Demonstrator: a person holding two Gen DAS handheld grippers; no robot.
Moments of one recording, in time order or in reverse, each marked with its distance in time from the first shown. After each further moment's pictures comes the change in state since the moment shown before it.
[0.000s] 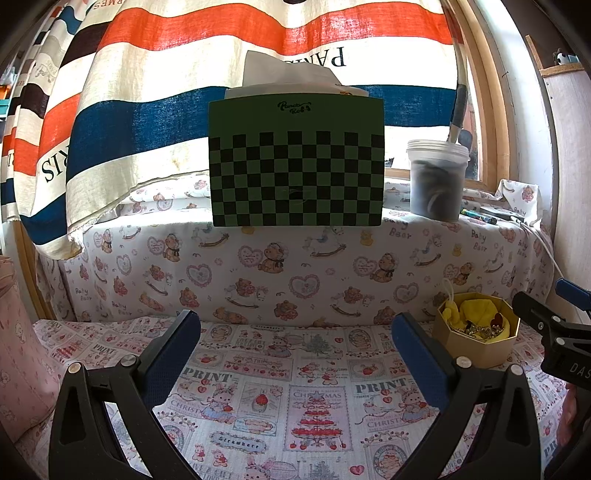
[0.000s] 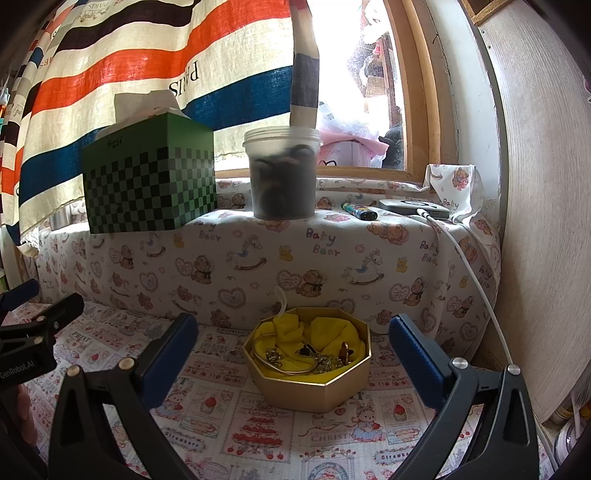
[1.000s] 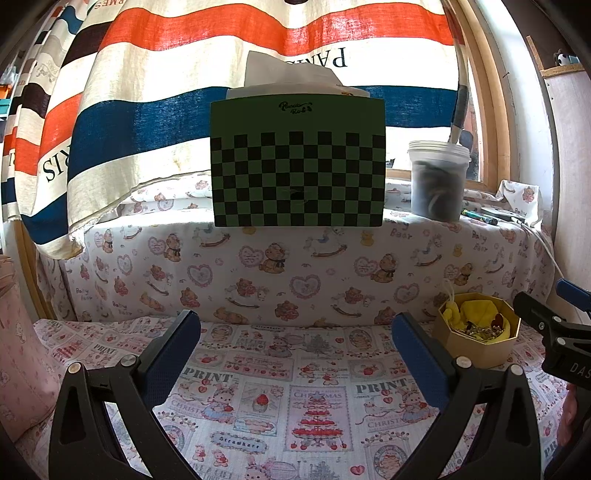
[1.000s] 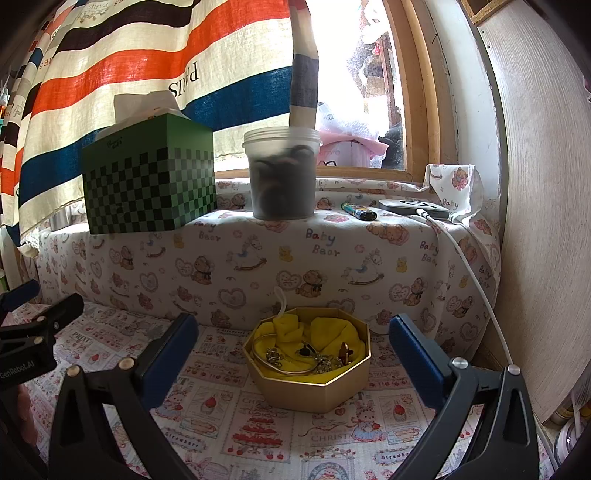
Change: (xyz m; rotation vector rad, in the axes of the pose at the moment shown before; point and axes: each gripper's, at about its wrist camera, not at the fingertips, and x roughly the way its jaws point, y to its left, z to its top) left arm 0.001 0.001 0.000 -0.003 -0.001 0.005; right arm -0.001 0.000 0.000 0.001 -0.001 -0.003
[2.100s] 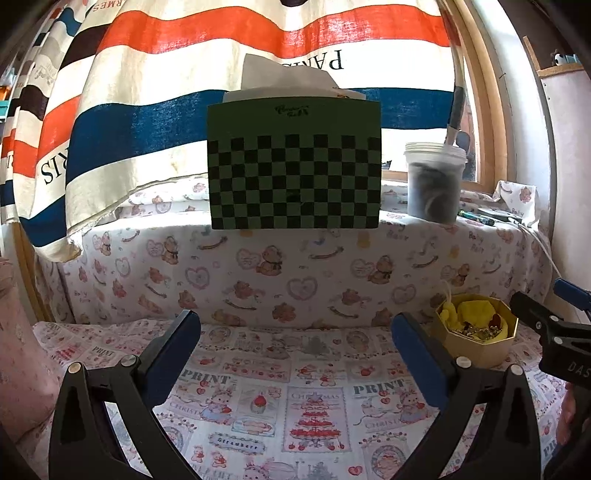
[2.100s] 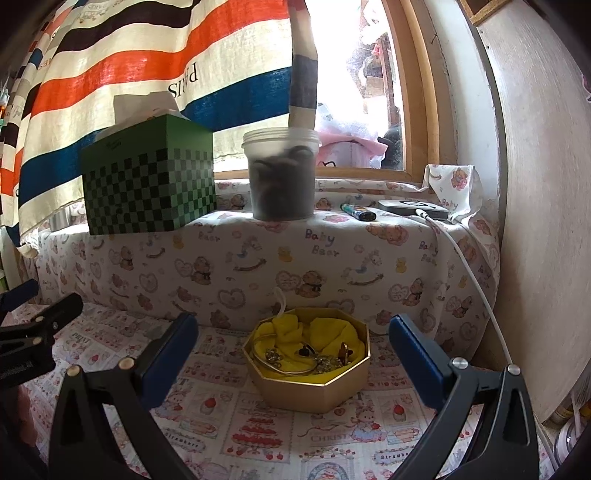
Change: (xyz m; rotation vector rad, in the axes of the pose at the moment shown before) left arm -0.002 -0.002 0.000 0.009 -0.006 -0.016; right arm 0.000 0.000 0.000 0.001 -0.001 -0.001
